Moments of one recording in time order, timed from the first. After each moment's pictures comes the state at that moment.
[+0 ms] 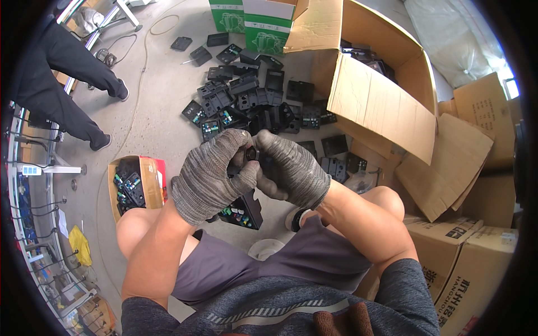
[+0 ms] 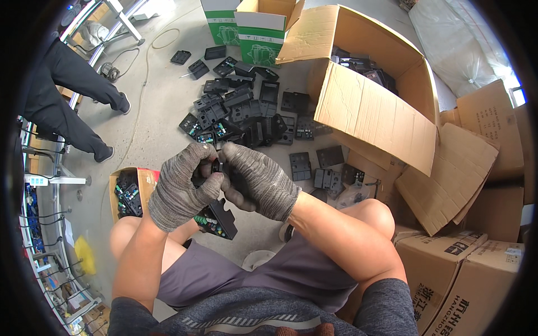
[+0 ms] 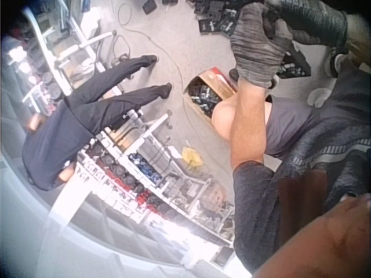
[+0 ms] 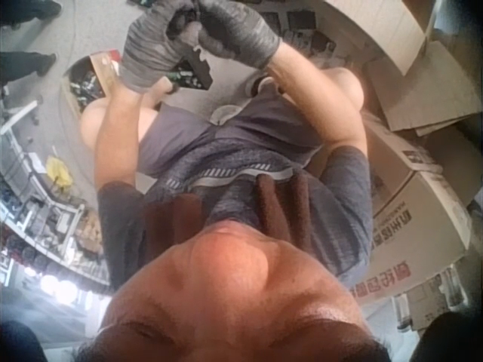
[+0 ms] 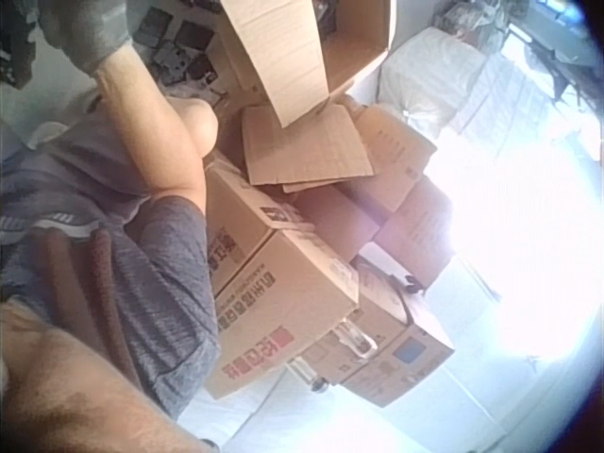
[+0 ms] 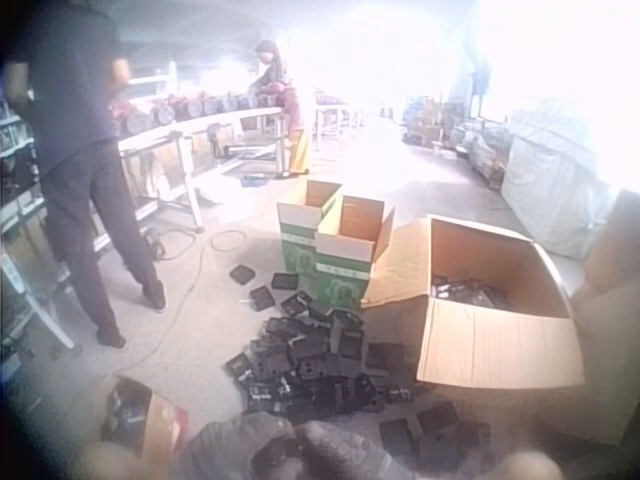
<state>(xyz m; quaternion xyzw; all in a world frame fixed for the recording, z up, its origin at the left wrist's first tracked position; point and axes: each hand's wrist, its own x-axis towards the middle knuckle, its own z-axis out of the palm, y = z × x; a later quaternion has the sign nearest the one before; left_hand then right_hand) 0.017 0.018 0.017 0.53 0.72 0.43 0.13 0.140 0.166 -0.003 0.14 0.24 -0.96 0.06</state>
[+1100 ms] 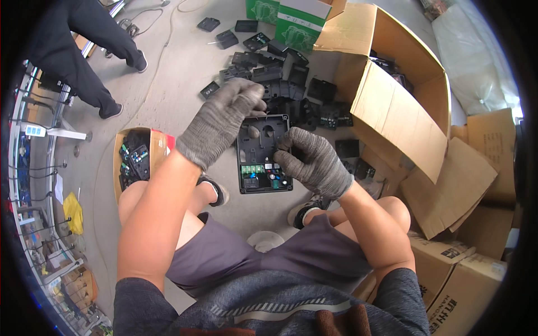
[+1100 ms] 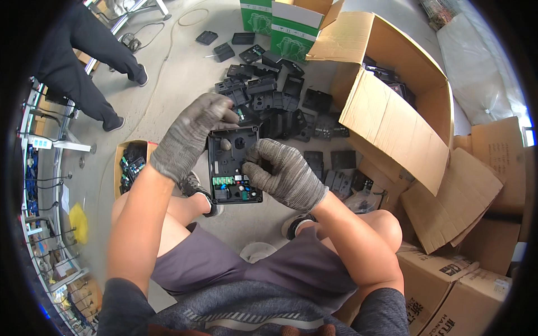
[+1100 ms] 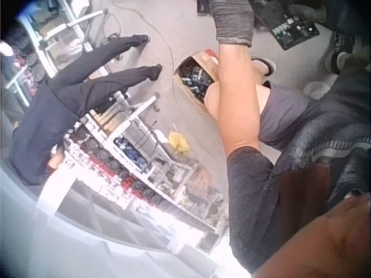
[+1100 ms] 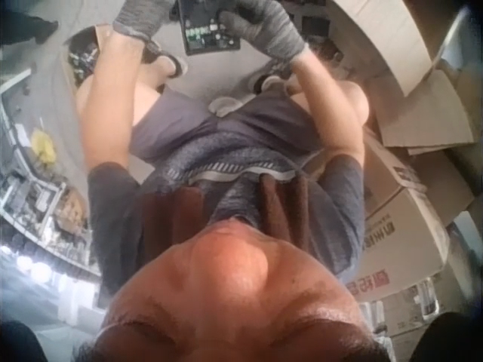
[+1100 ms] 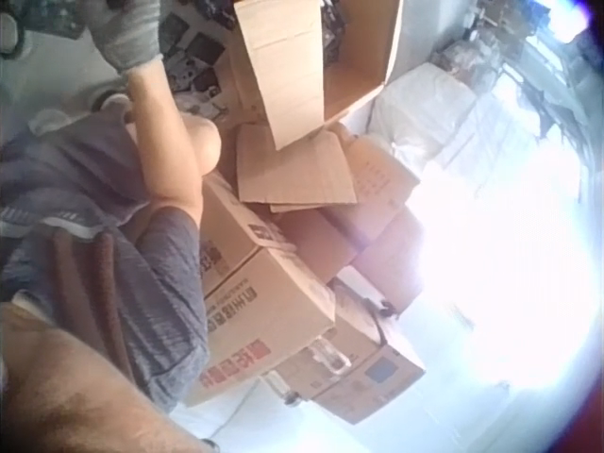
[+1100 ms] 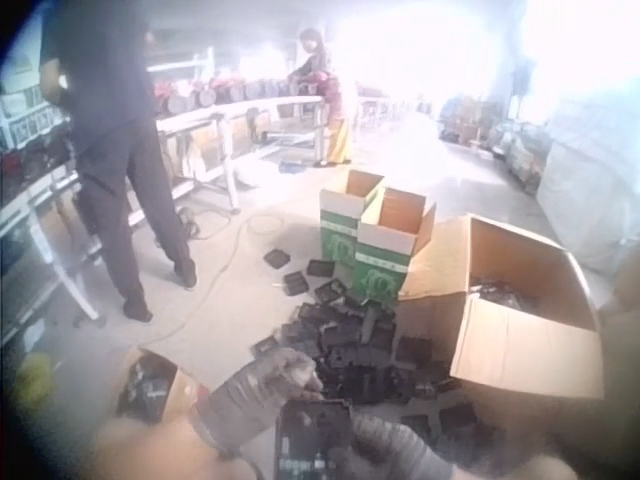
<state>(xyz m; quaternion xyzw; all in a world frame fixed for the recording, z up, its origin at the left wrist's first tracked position) -0.025 0.029 0.005 0.21 0.65 0.61 0.40 0.147 0.174 -0.021 0.10 0.75 -0.65 -0.03</state>
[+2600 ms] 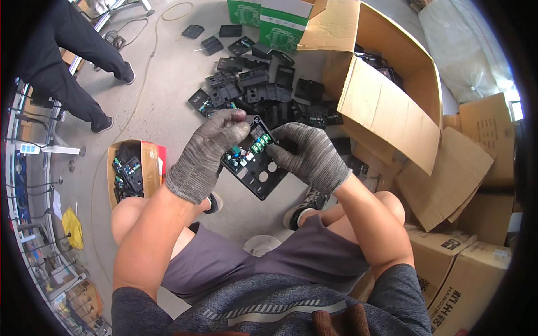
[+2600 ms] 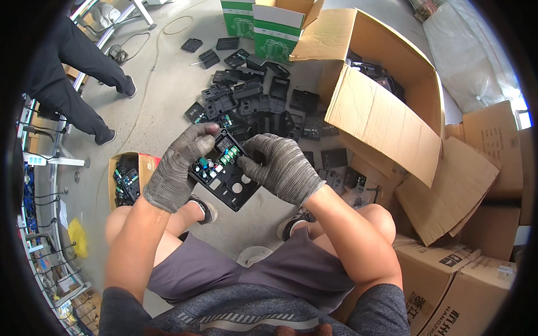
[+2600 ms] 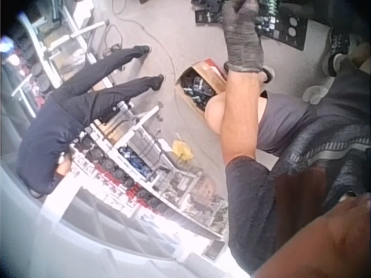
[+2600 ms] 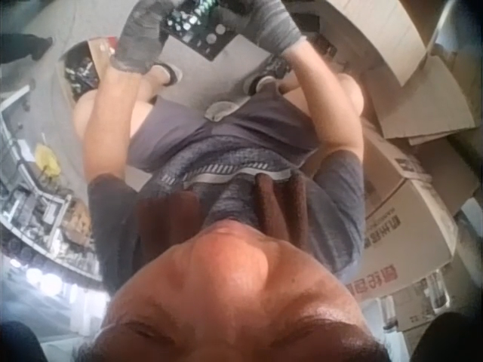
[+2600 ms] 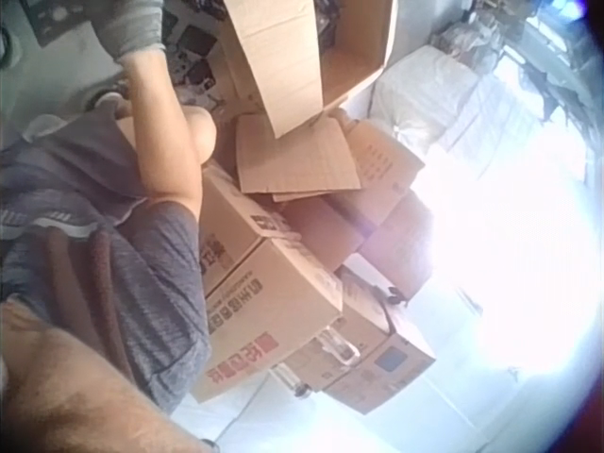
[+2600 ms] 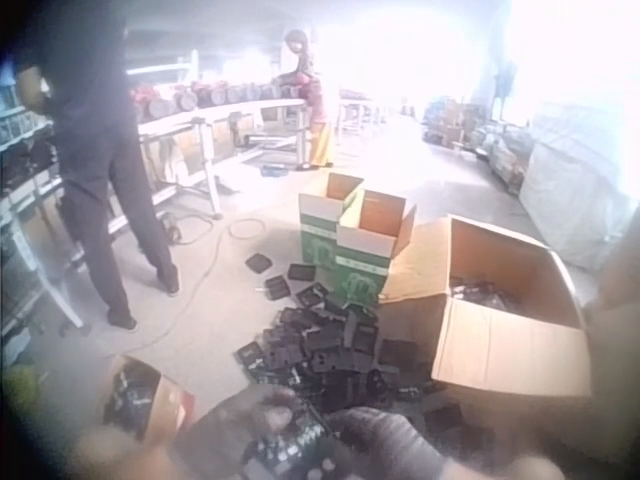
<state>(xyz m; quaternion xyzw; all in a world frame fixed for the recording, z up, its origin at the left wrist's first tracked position) 0.003 0.016 -0.005 0.17 0.63 0.63 0.43 0.141 0.193 -0.004 0.15 0.86 -0.49 -0.03</state>
